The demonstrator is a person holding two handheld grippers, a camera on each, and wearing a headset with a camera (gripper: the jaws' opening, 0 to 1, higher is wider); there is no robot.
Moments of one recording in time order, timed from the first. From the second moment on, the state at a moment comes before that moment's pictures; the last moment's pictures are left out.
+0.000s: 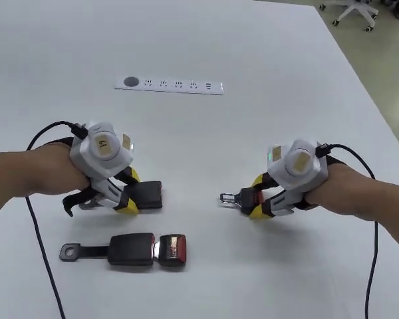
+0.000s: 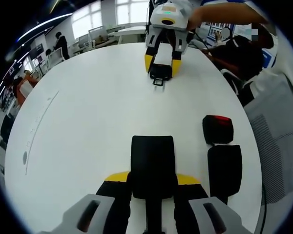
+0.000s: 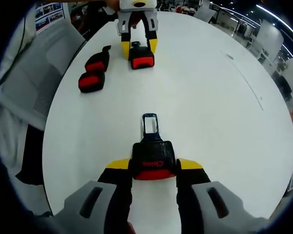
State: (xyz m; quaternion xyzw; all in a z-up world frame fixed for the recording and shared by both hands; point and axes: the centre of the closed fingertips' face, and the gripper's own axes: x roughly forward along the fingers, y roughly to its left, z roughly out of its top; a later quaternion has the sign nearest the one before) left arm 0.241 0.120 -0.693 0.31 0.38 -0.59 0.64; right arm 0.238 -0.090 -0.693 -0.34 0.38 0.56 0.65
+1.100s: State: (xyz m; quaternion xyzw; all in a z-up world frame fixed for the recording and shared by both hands) left arm 0.241 0.121 -0.693 0.35 0.38 -0.60 0.61; right arm 0.236 -0.019 -0.693 -0.33 0.35 0.58 0.66
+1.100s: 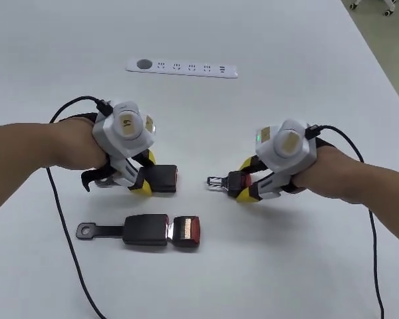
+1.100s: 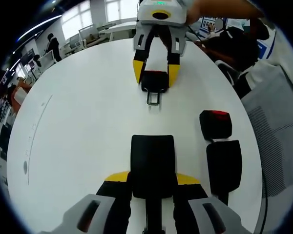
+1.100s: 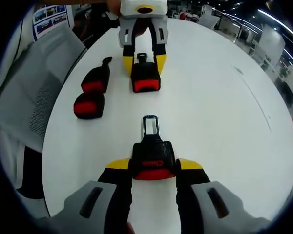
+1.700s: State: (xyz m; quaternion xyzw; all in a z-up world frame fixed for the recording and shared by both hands) left arm 0.242 0.122 -0.694 0.35 0.38 -0.60 0.61; right arm 0.241 0.025 -0.693 -0.32 0.34 0.58 0.66
